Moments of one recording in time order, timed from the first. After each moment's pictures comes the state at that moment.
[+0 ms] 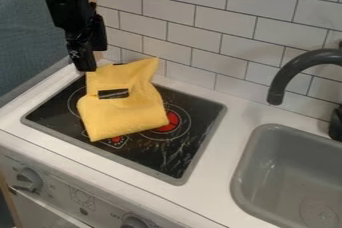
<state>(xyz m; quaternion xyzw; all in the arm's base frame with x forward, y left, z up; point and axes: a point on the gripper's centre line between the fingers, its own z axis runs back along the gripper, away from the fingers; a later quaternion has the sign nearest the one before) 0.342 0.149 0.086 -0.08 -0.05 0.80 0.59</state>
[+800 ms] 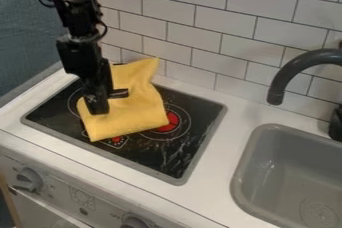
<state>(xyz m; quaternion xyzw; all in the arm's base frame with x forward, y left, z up) 0.321 0.106 0.031 -0.07 -0.01 0.85 0.52</state>
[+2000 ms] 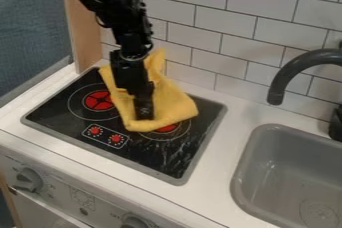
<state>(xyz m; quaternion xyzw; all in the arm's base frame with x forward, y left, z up) 0.365 0.036 0.001 -0.10 -0.01 0.87 0.49</state>
